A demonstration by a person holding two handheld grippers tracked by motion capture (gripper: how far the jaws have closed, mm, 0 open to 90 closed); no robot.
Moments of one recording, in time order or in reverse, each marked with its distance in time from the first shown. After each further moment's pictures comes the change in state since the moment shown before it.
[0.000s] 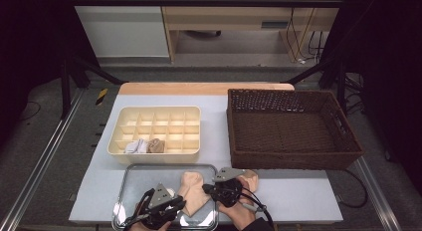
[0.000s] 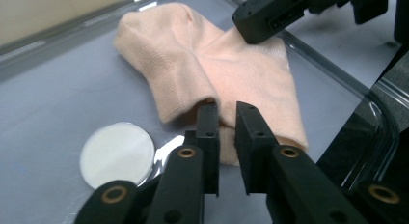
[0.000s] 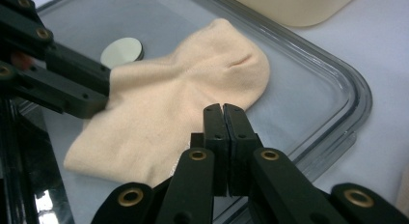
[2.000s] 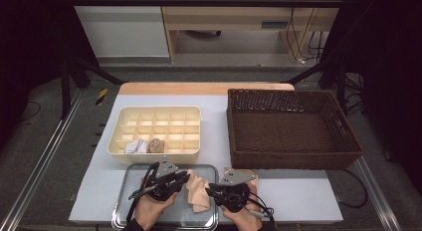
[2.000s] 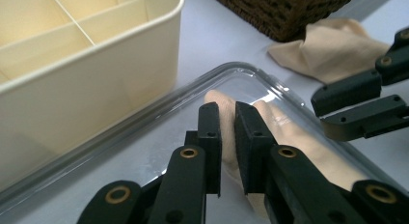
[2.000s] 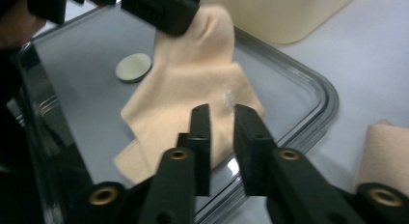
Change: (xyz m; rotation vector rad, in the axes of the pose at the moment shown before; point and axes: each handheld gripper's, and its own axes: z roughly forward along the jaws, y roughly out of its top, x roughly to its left) left arm 0.024 0.062 0.012 -0.033 0.067 -0.023; right arm 0.009 -0.002 -0.025 -0.068 -0.042 0.009
